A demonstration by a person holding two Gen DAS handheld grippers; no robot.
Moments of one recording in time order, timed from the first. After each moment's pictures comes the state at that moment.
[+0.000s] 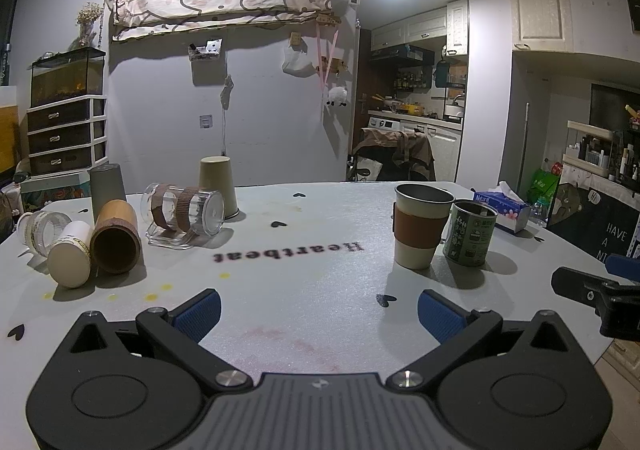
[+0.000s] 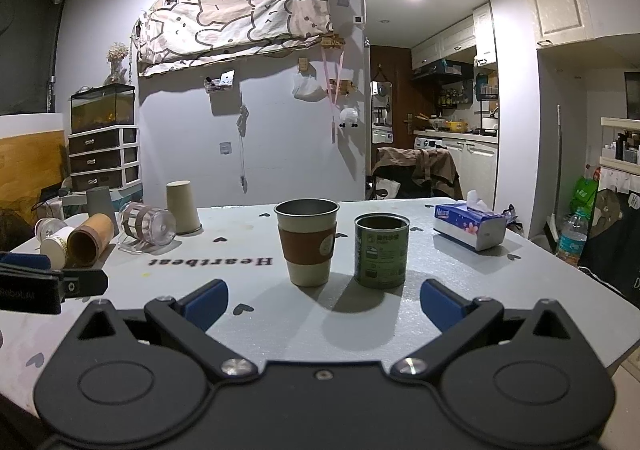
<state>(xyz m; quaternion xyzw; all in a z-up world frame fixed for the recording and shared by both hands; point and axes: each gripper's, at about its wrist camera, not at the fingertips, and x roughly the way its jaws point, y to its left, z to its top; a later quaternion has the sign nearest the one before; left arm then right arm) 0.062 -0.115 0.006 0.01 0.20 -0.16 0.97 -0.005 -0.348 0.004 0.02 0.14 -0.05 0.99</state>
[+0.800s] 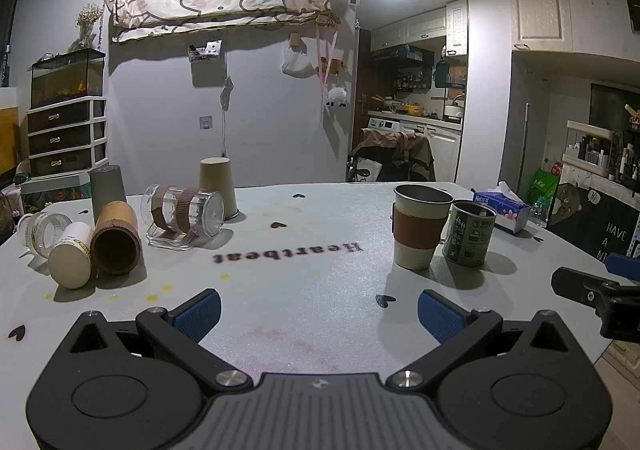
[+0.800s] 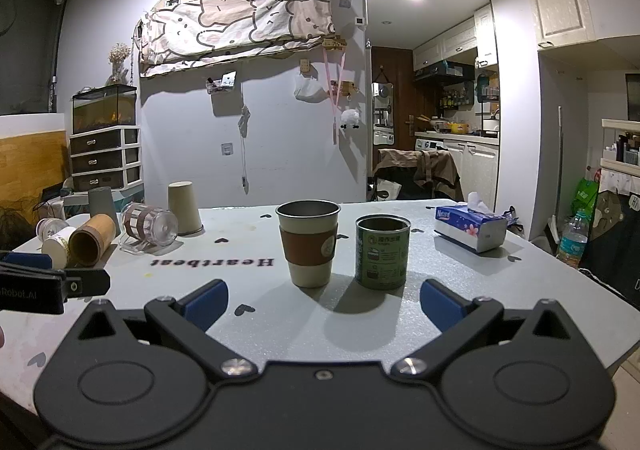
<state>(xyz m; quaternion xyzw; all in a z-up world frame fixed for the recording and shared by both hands) 0.061 -0.114 0.007 0.01 0.20 -0.15 0.97 -0.005 -0.346 0.004 0.02 0.14 -0.05 0.99</state>
